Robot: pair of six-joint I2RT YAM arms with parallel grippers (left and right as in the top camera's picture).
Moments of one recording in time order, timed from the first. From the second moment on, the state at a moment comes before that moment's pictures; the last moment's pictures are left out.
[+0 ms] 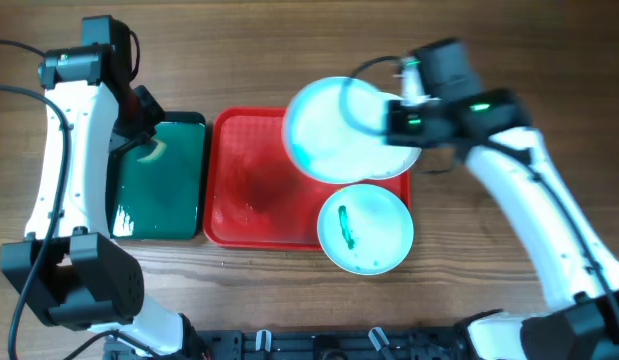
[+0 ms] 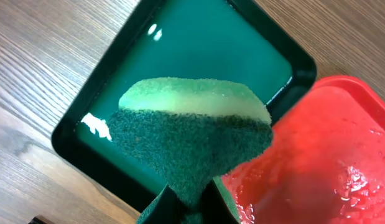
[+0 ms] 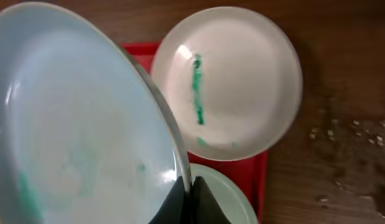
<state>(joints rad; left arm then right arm) 0.08 1.77 1.67 -1.34 -0.14 -0.56 0.24 1.54 1.43 -1.01 -0.15 0.34</state>
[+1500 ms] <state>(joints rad) -0.18 1.77 1.67 -1.29 -0.07 -0.54 -0.13 1.33 0.99 -1.14 -0.37 0.20</state>
